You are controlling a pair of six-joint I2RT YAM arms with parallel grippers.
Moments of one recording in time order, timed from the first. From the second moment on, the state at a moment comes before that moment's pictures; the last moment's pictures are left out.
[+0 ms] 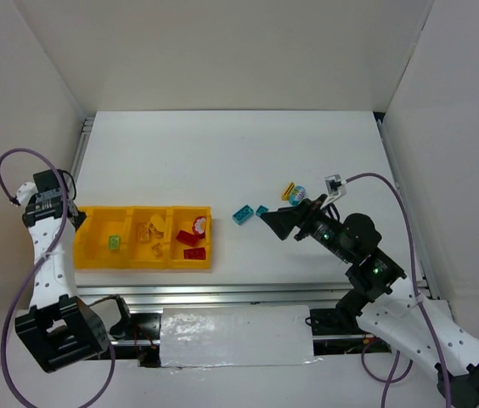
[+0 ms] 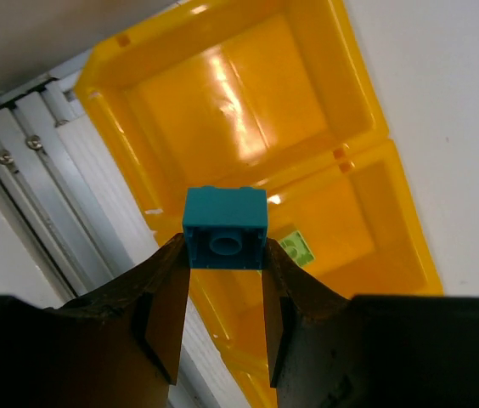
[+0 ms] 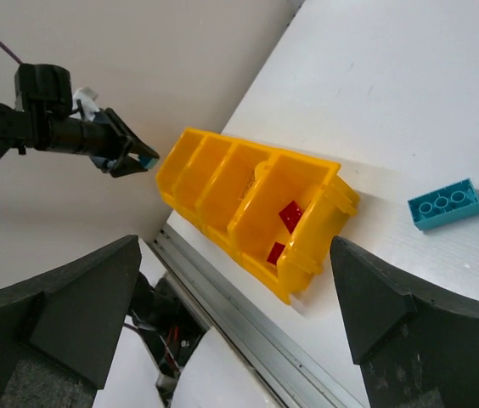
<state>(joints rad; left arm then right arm) 0.41 1.09 0.98 -0.88 -0.37 -0.66 0.65 0.57 0.56 0.03 -0.12 0.74</state>
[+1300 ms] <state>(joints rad) -0.03 0.86 0.92 -0.67 -0.09 -0.49 0.70 1.24 0.93 -0.37 0.20 0.76</state>
